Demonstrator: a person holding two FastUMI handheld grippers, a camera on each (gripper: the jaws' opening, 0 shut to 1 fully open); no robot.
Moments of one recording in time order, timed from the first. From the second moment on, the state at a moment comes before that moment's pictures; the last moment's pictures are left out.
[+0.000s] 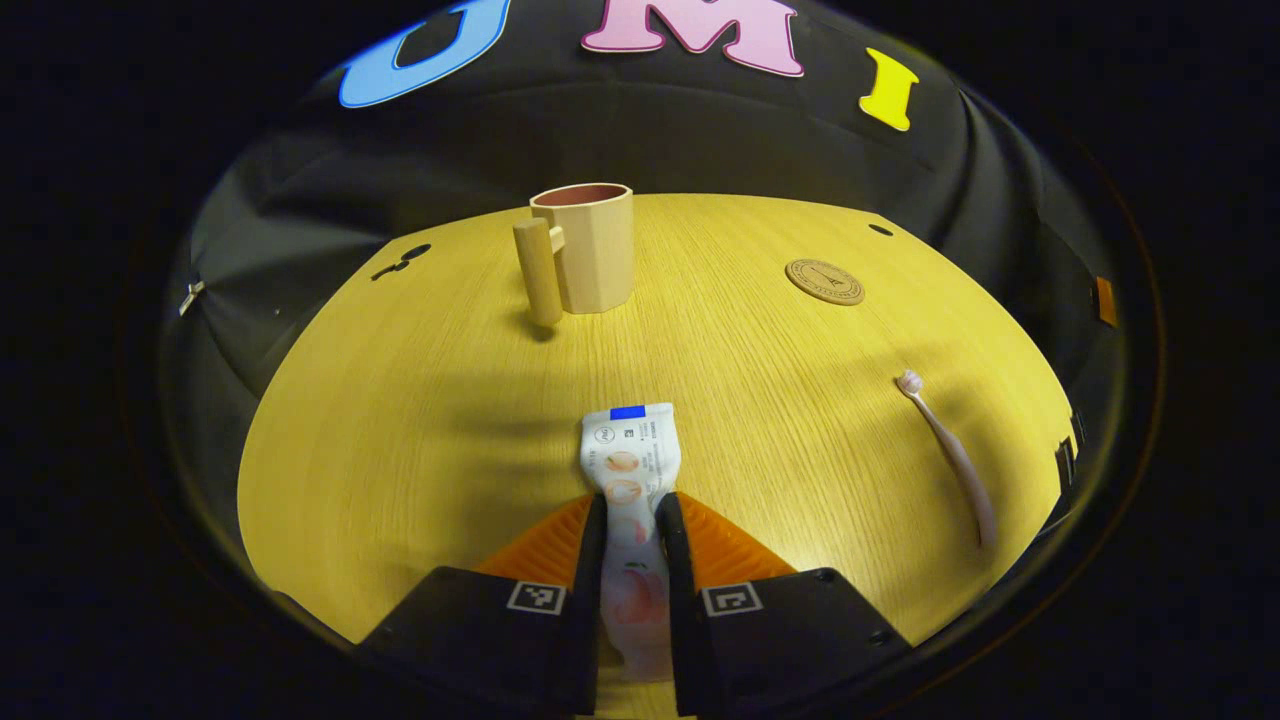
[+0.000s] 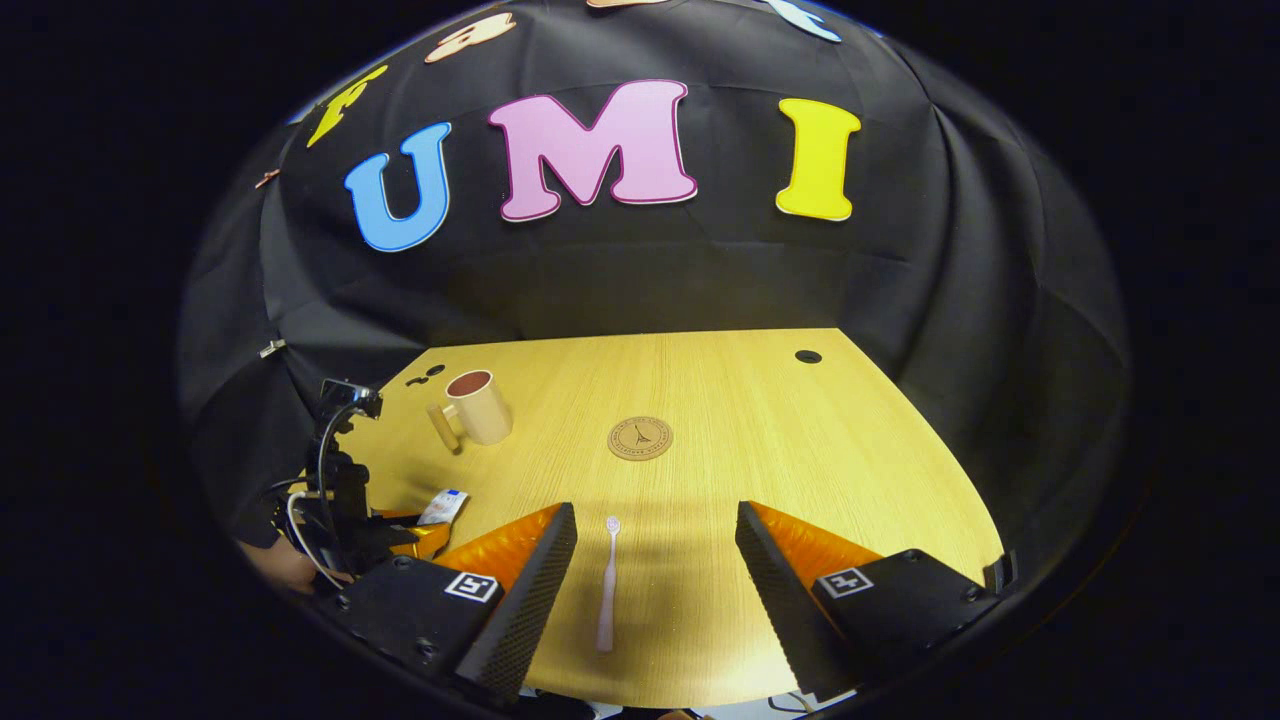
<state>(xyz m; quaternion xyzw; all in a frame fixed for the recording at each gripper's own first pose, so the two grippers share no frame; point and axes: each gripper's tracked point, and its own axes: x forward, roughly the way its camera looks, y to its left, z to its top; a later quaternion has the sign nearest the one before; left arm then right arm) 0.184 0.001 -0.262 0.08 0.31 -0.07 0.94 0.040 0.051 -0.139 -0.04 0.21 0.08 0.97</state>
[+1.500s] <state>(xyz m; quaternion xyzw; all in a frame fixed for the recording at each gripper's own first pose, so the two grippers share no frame) 0.098 0.021 -0.181 -0.04 0.28 -0.10 0.95 0.065 0.079 -0.310 -0.04 0.44 0.03 0.90</state>
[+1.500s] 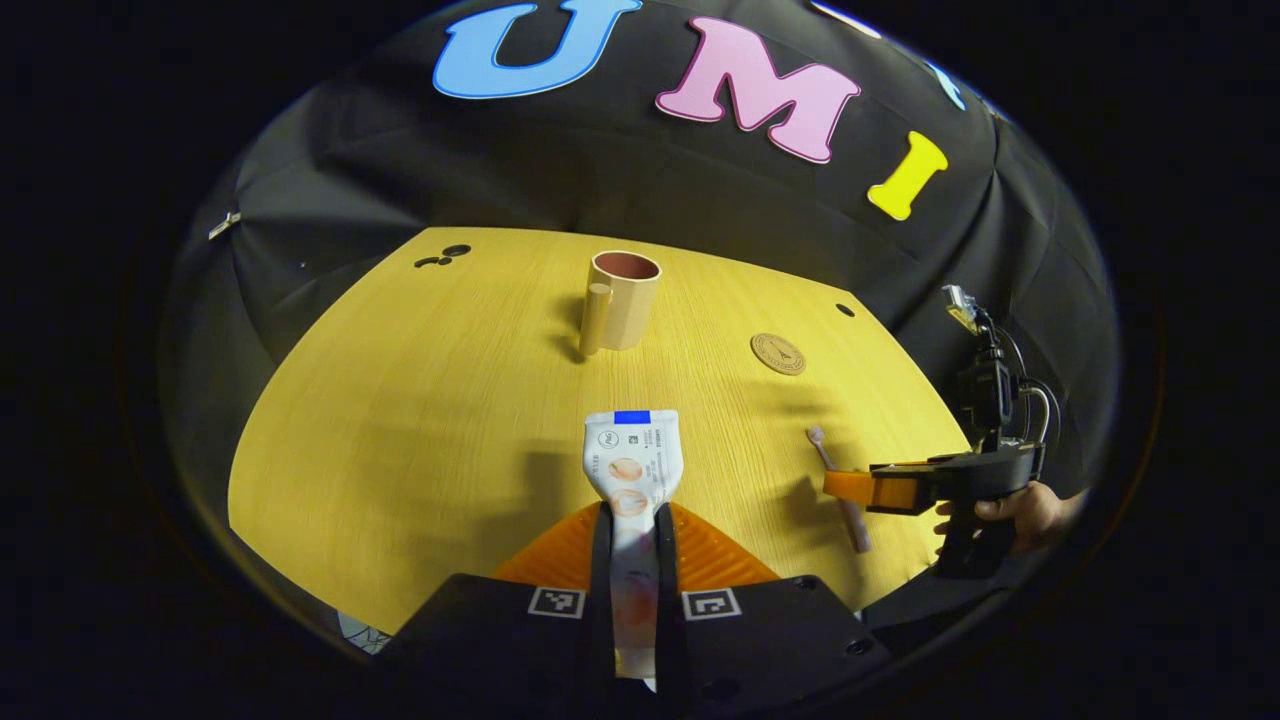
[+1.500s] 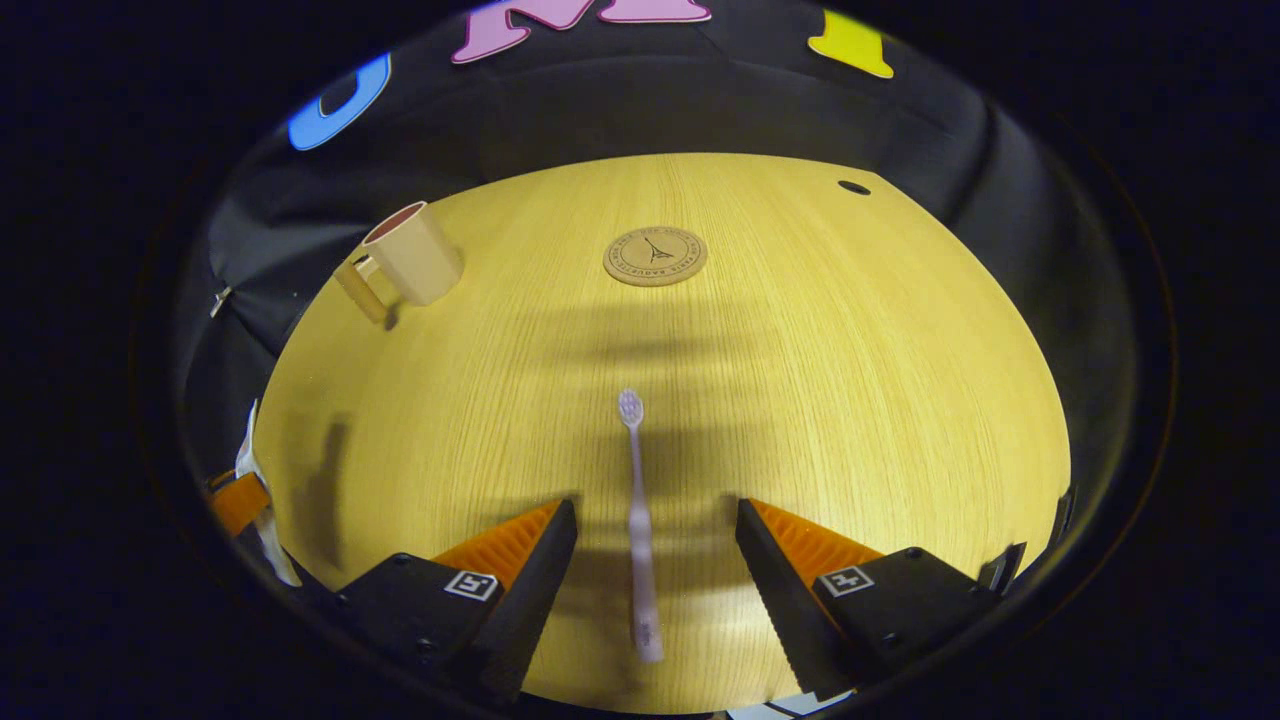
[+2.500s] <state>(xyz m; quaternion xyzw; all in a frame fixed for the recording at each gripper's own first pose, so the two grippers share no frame) 0.085 -0.006 -0.175 0.02 0.27 -0.12 0.96 0.047 0.095 -0.319 -0.13 0.50 0.11 0.85</state>
